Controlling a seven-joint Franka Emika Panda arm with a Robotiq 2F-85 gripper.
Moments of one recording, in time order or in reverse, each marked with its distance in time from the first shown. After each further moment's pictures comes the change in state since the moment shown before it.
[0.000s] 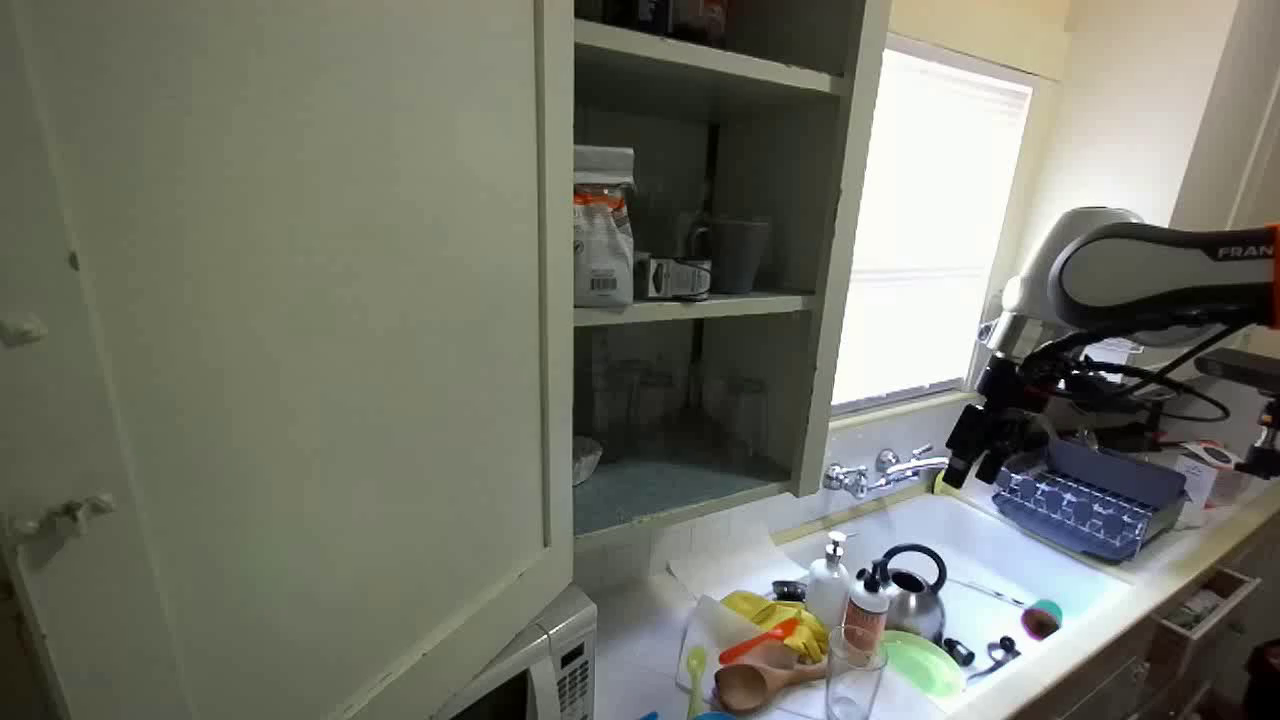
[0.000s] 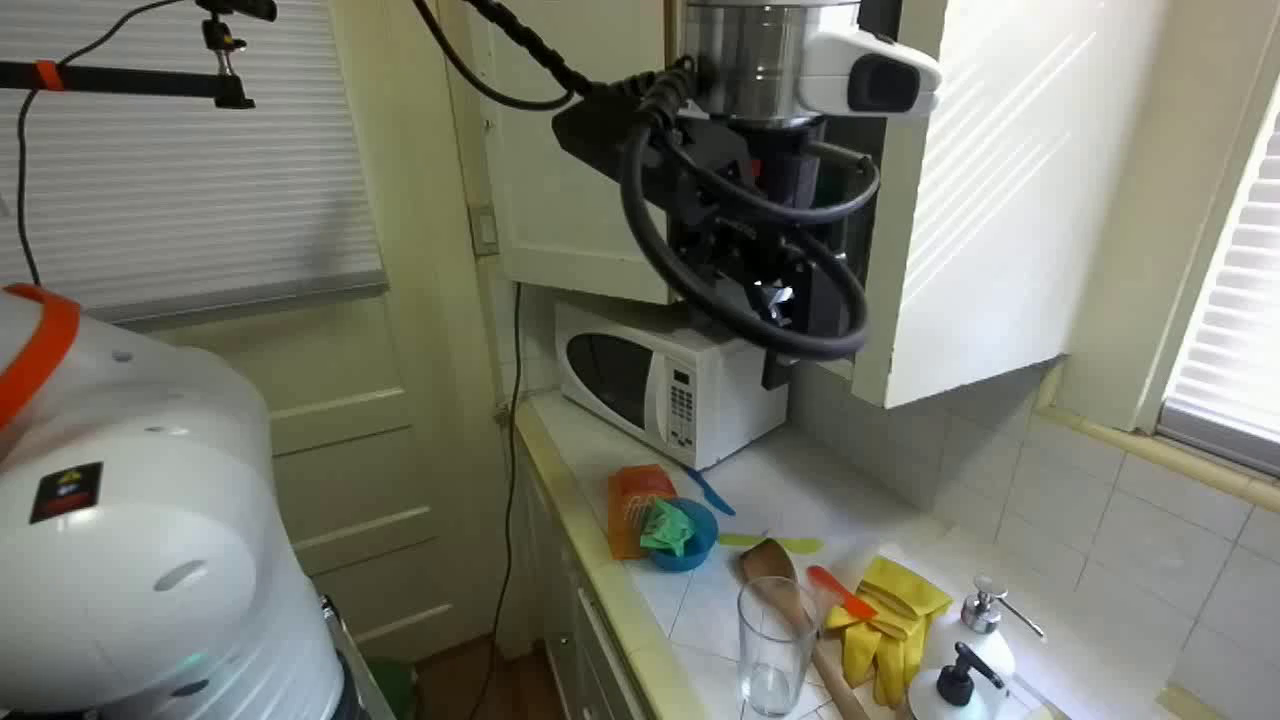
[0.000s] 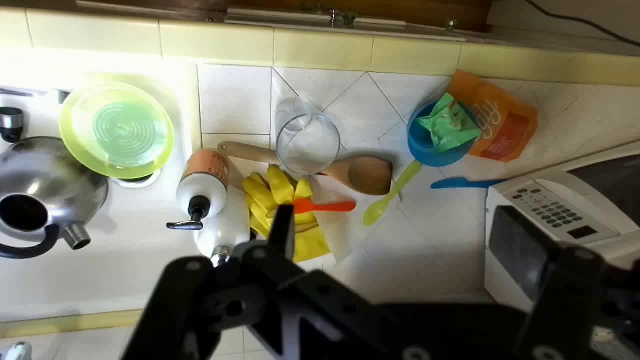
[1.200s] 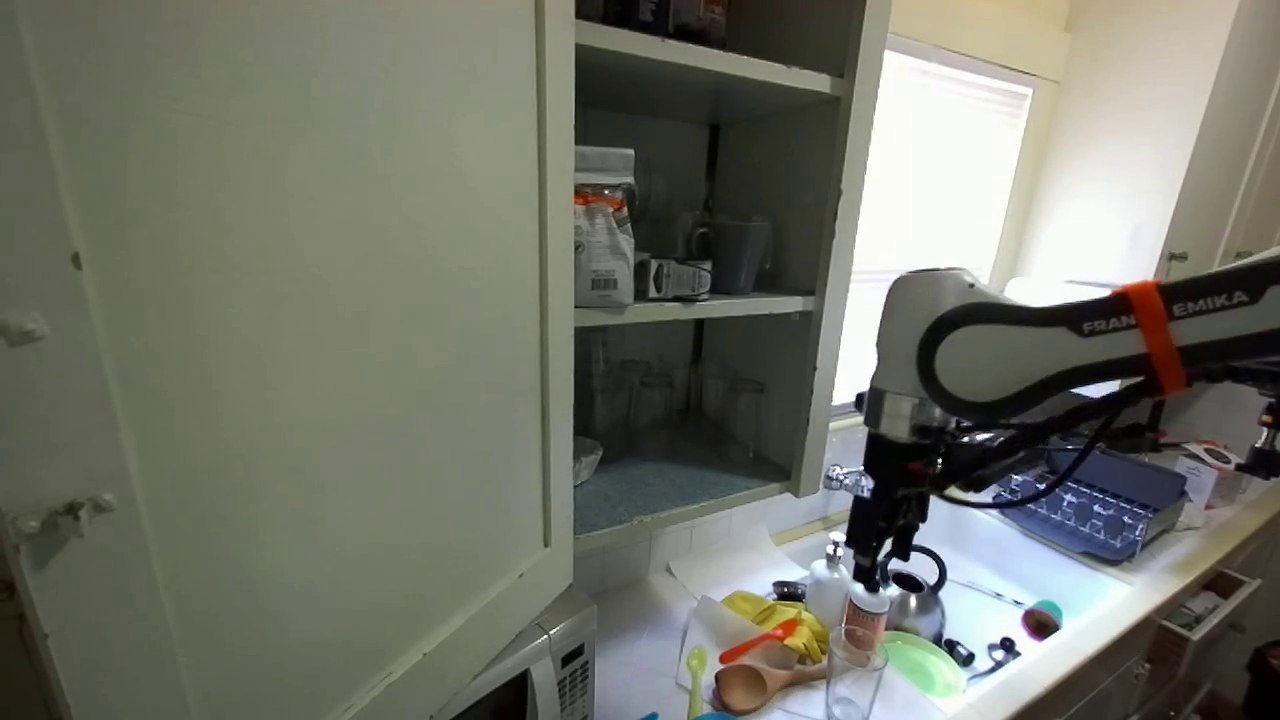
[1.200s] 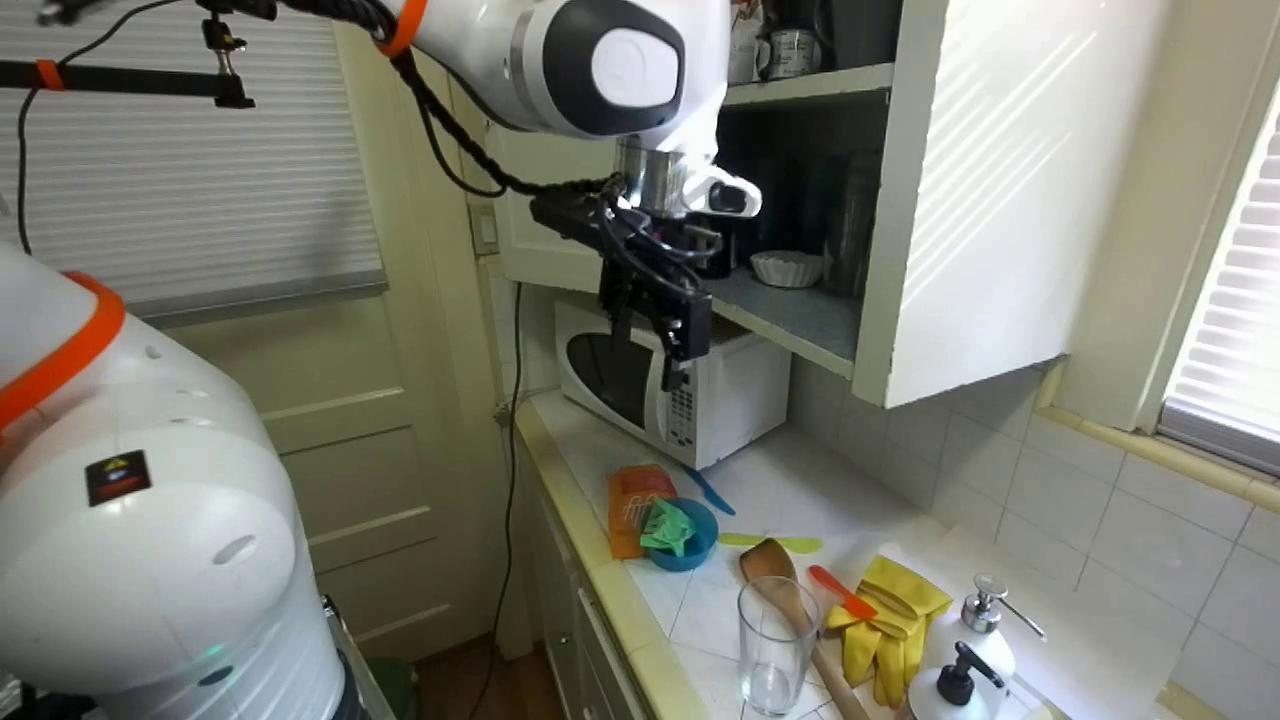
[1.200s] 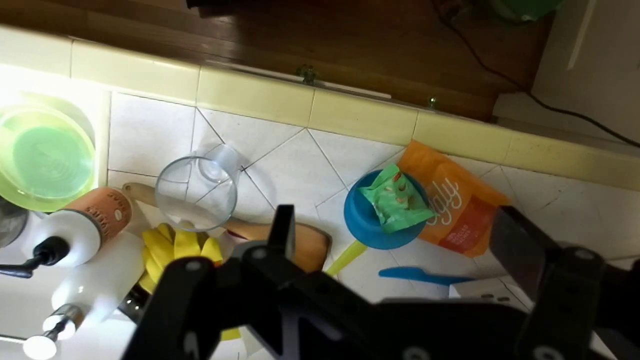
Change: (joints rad) arm 0.137 0.219 0.306 -0.037 0.089 0.089 0.206
